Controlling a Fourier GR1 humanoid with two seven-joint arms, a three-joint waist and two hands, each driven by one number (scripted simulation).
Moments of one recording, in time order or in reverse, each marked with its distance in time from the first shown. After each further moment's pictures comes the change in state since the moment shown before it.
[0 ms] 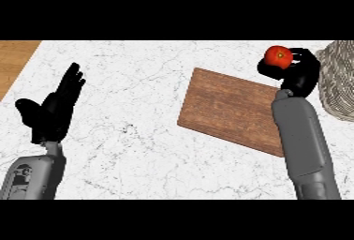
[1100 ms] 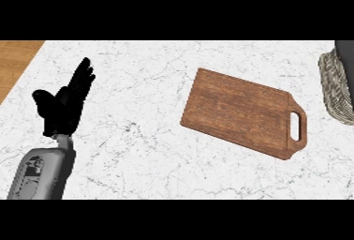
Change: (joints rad) left arm -0.055 -0.025 -0.032 0.027 -0.026 0.017 0.029; right arm -0.475 -0.368 -0.216 0.529 0.357 -0.303 0.191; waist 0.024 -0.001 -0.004
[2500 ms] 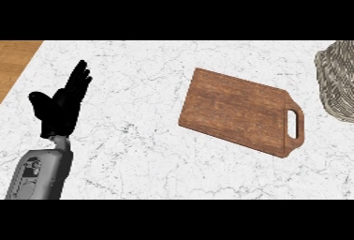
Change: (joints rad) left arm 0.012 0.005 0.022 0.023 0.010 -0.004 -0.025; right arm -0.003 -0.251 -0.057 0.300 0.147 0.062 0.207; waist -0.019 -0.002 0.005
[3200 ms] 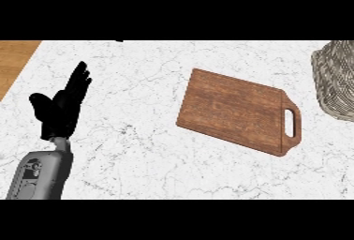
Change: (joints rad) left arm 0.011 -0.004 -0.001 -0.005 -0.005 0.006 0.002; right arm 0.093 -0.065 0.117 0.093 0.117 0.154 -0.097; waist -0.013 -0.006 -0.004
